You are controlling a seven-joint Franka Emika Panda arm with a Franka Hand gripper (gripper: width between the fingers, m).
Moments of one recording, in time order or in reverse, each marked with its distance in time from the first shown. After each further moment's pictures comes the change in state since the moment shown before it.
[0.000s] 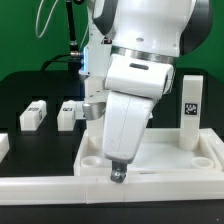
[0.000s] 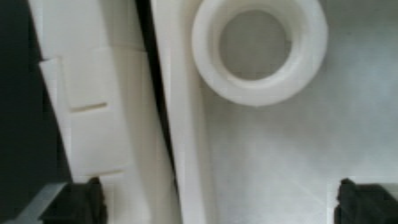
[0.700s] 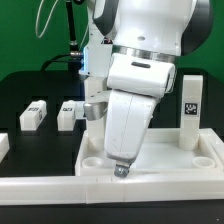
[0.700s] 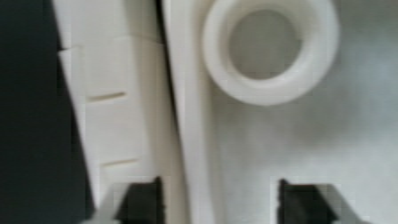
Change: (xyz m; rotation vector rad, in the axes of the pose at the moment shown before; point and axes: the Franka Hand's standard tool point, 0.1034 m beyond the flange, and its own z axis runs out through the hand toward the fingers) arm 0.003 -0.001 -0.001 -0.003 0.002 -0.005
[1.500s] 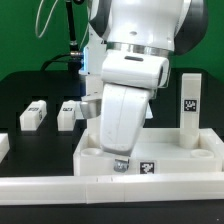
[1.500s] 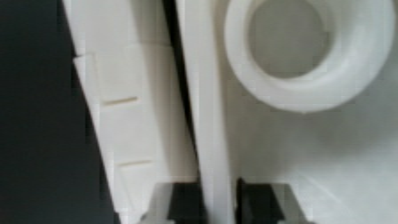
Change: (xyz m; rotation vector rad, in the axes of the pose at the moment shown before) arm 0.001 0.009 0.000 -0.071 0.032 -0.007
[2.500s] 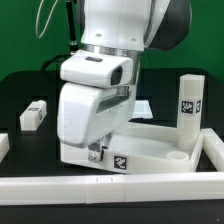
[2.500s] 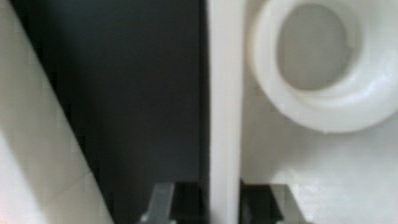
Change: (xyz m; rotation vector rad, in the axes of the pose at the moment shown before) arm -0.046 -0.036 0.002 0.075 -0.002 0.152
